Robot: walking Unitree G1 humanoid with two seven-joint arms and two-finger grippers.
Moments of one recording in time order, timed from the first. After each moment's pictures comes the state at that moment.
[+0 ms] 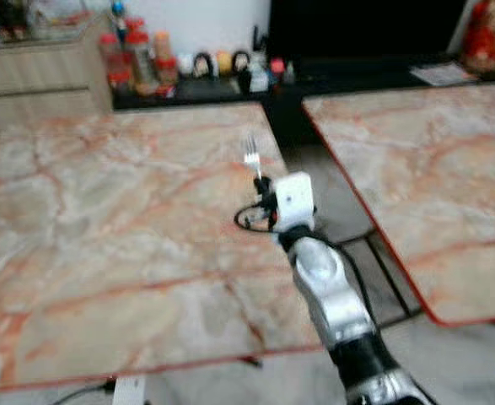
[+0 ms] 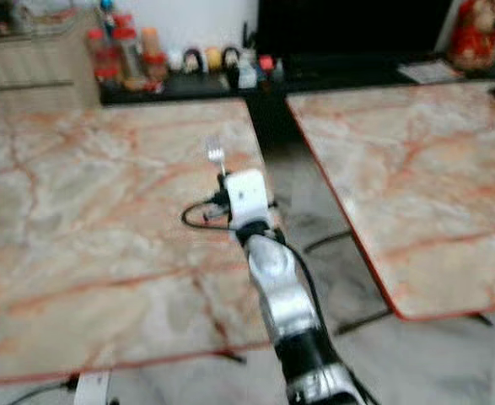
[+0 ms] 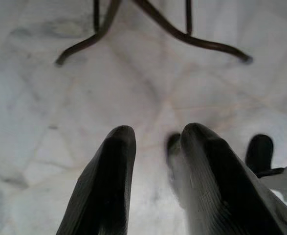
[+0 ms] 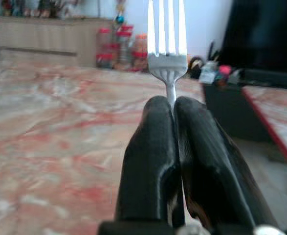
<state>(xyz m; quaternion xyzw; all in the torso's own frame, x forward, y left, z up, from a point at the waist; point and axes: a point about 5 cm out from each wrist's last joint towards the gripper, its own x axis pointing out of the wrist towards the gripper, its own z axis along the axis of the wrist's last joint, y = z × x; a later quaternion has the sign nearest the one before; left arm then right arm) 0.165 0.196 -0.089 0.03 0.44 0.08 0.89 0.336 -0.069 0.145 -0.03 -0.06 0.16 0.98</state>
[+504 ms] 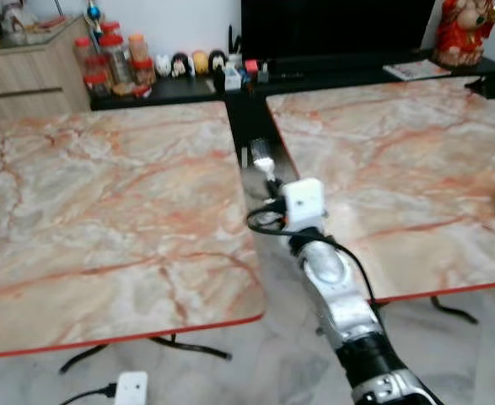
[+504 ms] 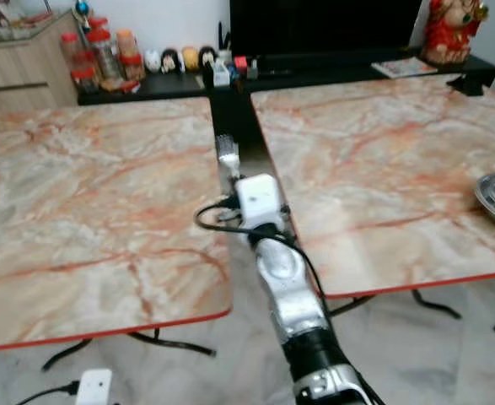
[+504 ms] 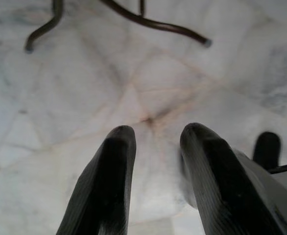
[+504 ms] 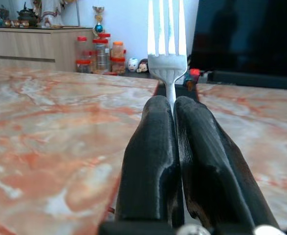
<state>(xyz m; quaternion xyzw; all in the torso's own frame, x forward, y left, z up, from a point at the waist) 0.162 0.200 -0.089 0.03 0.45 0.08 0.89 0.337 -0.074 0.142 -0.03 -0.06 0.15 0.99</state>
